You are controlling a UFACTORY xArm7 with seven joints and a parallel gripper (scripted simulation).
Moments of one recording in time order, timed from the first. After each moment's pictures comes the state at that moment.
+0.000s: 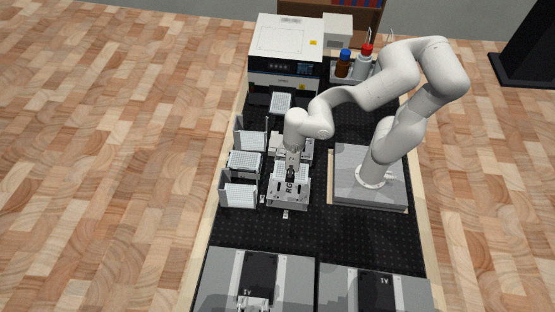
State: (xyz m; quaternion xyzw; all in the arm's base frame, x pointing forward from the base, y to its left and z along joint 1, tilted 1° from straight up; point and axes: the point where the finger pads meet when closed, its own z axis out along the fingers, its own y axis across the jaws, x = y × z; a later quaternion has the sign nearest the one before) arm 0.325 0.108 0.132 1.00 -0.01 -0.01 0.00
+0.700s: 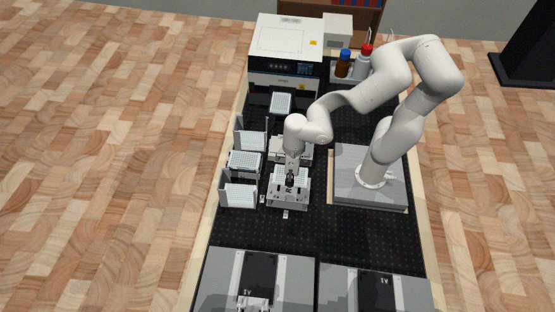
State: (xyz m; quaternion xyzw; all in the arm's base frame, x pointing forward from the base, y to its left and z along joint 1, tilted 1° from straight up) arm 0.325 0.107 0.106 1.00 -0.01 -0.01 0.00
